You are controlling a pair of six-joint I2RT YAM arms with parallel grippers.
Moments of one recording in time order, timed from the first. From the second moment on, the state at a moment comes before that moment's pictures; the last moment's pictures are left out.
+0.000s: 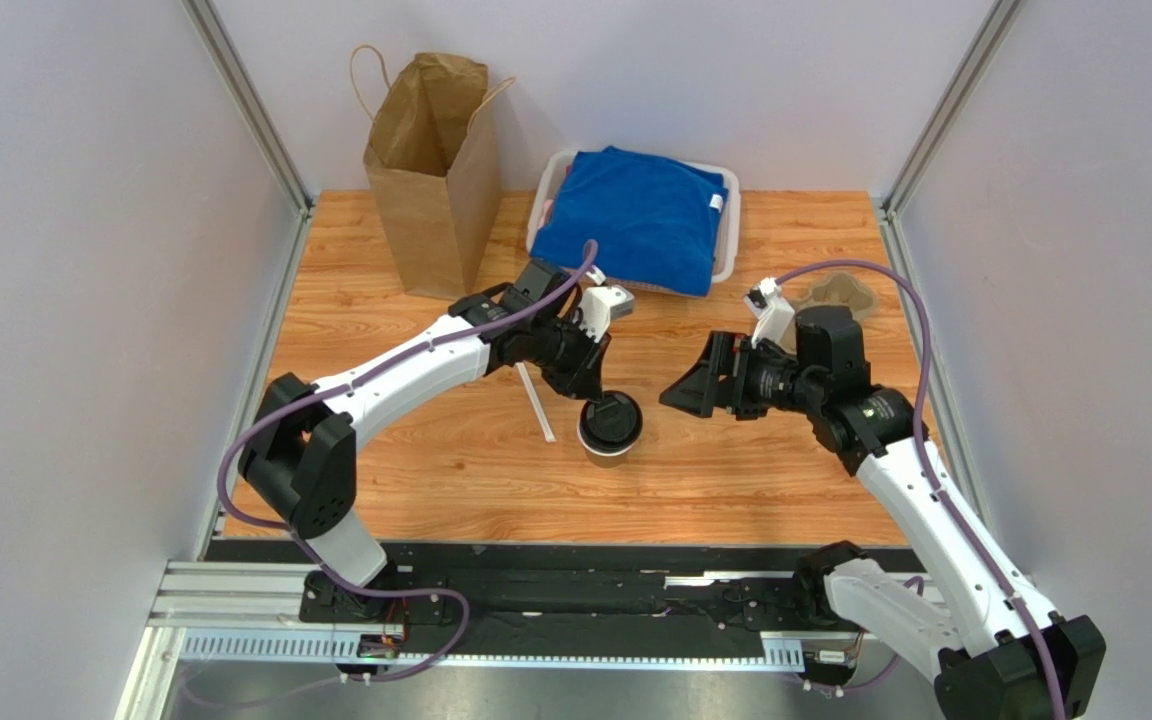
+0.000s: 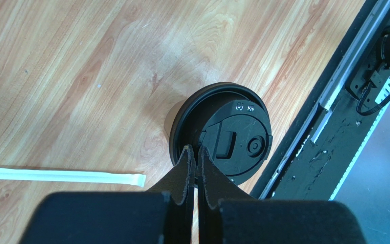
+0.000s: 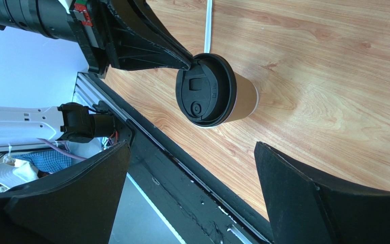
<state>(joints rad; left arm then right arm) -0.71 1.64 1.29 -0.56 0.46 0.01 0.33 0.92 0.84 -0.51 -0.57 0.49</state>
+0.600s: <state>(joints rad) -0.71 1.66 1.32 -0.60 0.46 0.00 0.33 0.91 0.84 -0.51 -0.57 0.47</state>
